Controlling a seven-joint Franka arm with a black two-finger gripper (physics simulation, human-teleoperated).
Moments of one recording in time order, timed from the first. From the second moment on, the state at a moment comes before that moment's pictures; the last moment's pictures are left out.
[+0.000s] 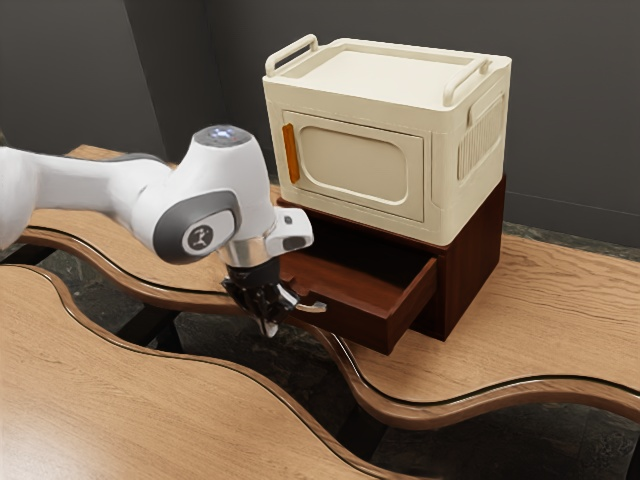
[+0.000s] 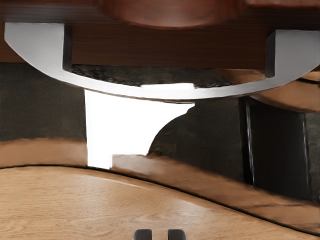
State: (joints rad) arm -0.32 -0.06 0.02 -2.23 0.03 2.21 -0.26
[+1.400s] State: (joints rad) arm -0.24 0.35 -0.02 -1.75 0.07 2.35 -0.26
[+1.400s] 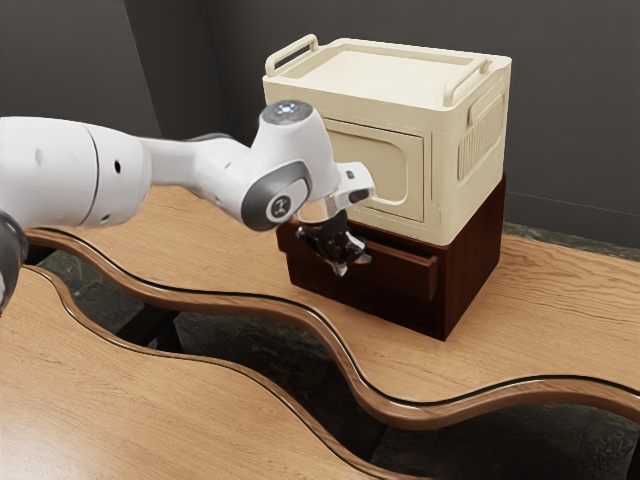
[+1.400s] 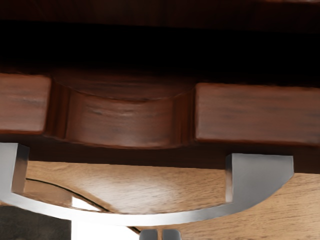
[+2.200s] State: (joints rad) arm -0.23 0.25 -0.05 -1.88 0.03 2.35 -0.20
